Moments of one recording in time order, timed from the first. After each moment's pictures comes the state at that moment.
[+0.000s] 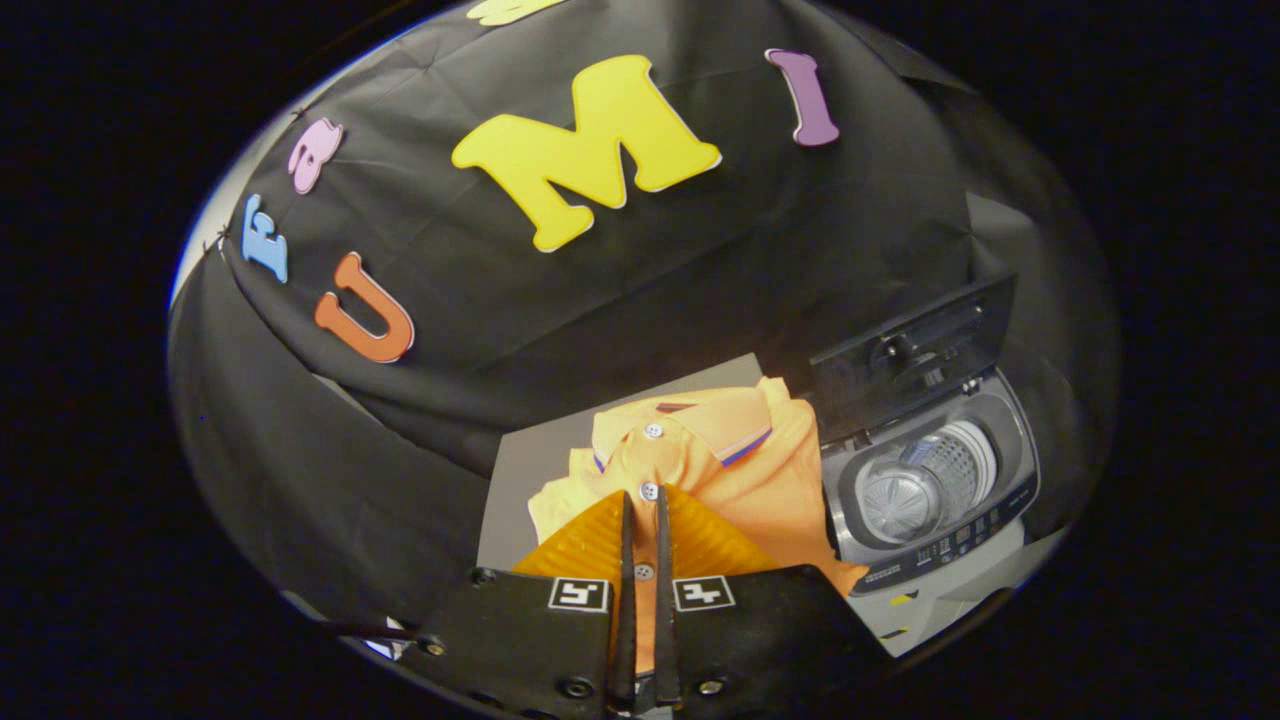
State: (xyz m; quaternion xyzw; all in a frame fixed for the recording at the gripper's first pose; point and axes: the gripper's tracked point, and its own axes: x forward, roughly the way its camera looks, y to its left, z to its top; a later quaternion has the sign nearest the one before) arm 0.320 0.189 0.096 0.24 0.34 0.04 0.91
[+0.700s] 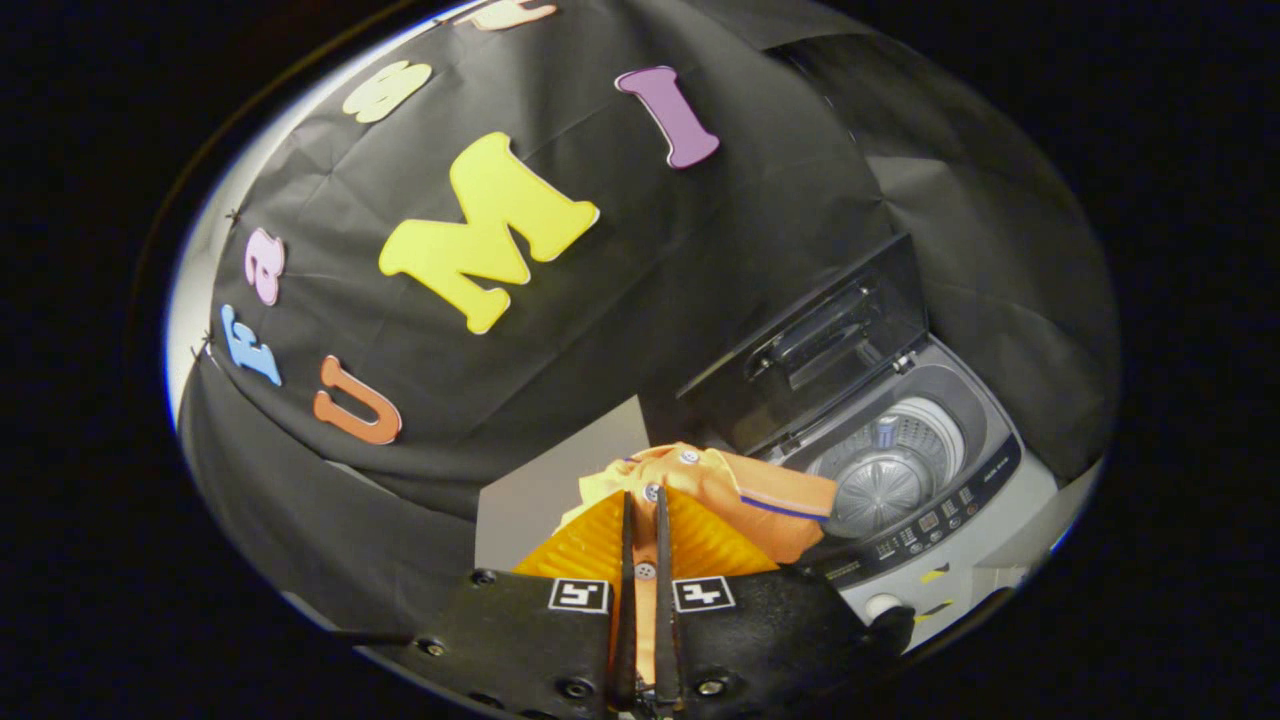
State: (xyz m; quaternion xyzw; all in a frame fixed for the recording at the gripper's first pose) arm 0.301 0.050 0.097 0.35 0.30 0.01 0.89
